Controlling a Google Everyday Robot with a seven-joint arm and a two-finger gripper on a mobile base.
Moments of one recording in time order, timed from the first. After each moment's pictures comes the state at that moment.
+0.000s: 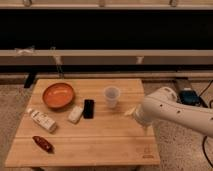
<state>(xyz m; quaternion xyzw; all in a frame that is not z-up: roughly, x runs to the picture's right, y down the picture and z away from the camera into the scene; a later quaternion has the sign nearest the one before) 0.155 0.176 0.728 -0.20 -0.18 -0.39 0.88</state>
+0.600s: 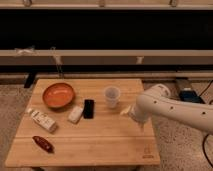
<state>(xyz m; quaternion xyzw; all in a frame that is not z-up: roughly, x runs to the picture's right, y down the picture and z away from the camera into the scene) 0.121 0.165 0.748 -0.20 -0.20 -0.43 0.85</state>
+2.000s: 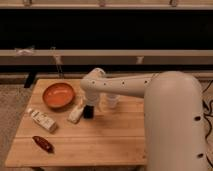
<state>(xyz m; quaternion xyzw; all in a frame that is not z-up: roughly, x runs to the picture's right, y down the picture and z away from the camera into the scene) -0.098 0.116 0.854 -0.18 -0.27 -0.63 0.71</state>
